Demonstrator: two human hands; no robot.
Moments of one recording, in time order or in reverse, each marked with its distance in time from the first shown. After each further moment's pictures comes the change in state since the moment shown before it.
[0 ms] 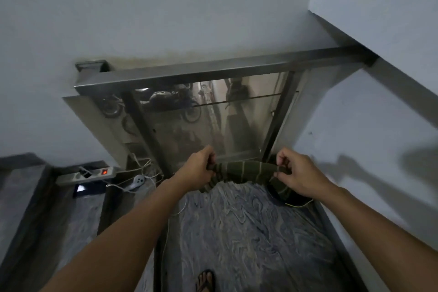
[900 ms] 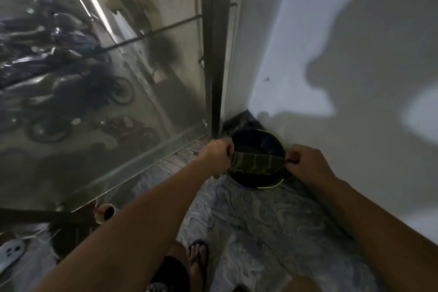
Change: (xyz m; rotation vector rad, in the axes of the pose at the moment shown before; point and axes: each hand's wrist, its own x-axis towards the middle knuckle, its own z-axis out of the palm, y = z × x) left_hand 0.338 -0.066 0.347 0.142 -0.442 0.133; right_hand 0.111 0.395 0.107 -0.076 0.234 0.599
